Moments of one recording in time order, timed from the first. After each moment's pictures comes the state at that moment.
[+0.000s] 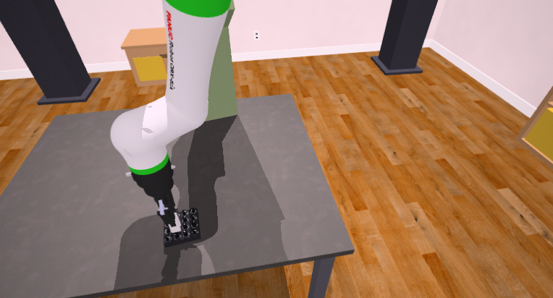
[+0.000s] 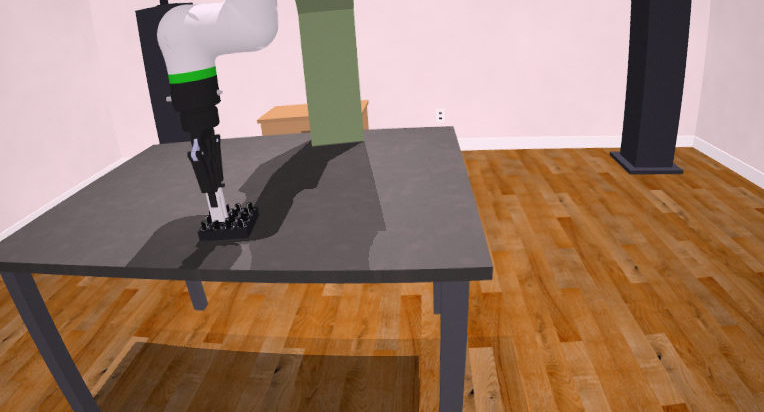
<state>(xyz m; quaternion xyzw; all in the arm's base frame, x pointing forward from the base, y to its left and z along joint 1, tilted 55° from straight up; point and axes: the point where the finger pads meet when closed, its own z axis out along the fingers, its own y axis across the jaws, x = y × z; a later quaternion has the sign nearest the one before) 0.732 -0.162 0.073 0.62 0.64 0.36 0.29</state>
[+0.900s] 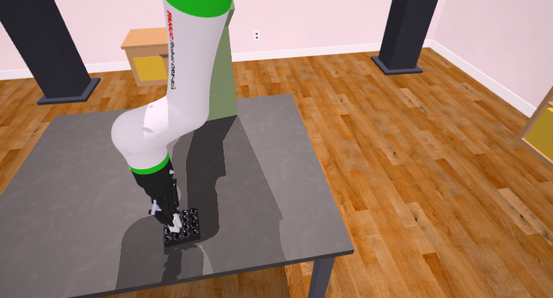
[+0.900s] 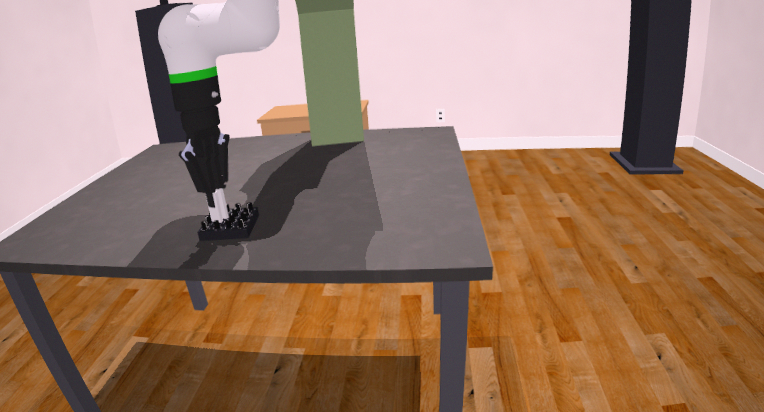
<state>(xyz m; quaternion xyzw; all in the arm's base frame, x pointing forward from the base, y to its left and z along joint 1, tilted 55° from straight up) 0.732 -0.162 0.073 0.73 0.50 0.41 0.22</state>
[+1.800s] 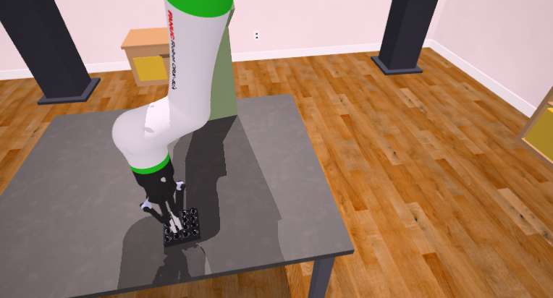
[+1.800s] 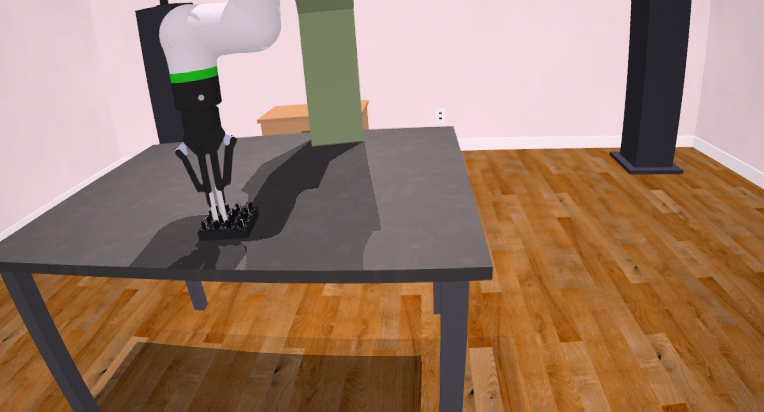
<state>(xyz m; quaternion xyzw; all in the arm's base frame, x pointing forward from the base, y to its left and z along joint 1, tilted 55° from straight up) 0.732 -0.162 0.073 0.85 0.25 0.46 0.08</state>
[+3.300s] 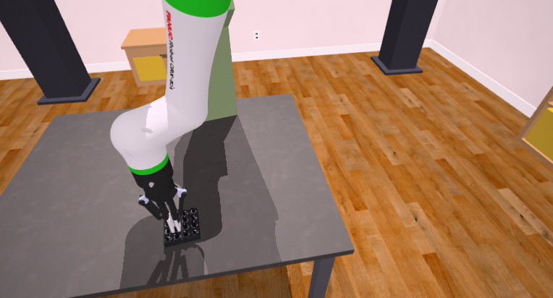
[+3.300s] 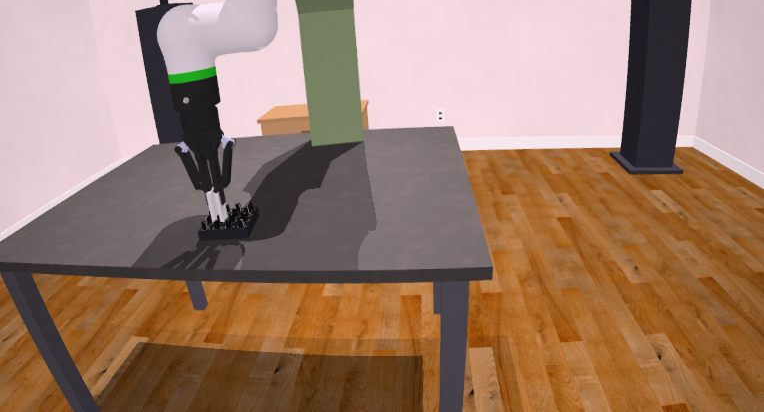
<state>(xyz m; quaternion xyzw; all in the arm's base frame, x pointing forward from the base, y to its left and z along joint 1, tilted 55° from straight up) 0.732 -0.163 0.073 0.89 0.01 0.46 -0.05</state>
